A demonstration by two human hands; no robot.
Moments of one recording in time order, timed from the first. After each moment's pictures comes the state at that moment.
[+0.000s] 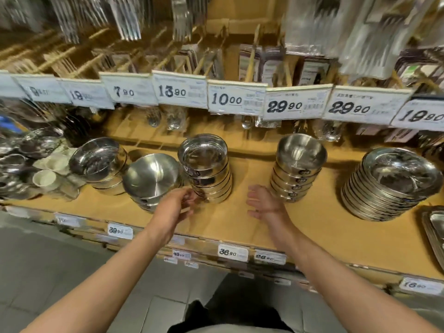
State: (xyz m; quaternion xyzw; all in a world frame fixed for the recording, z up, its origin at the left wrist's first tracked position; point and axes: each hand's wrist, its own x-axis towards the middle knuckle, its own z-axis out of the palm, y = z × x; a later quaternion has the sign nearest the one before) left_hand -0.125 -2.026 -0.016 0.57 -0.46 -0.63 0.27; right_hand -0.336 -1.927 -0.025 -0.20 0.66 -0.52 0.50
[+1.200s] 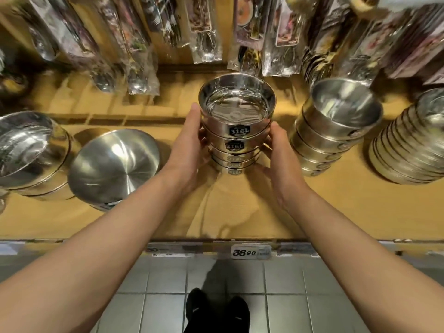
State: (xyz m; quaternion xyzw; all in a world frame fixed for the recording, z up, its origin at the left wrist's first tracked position) left_hand -0.198 -2.108 -0.023 0.45 -0.46 -0.72 0.25; right_hand -0.320 -2.010 -0.043 -0.18 0.67 -0.61 0.38
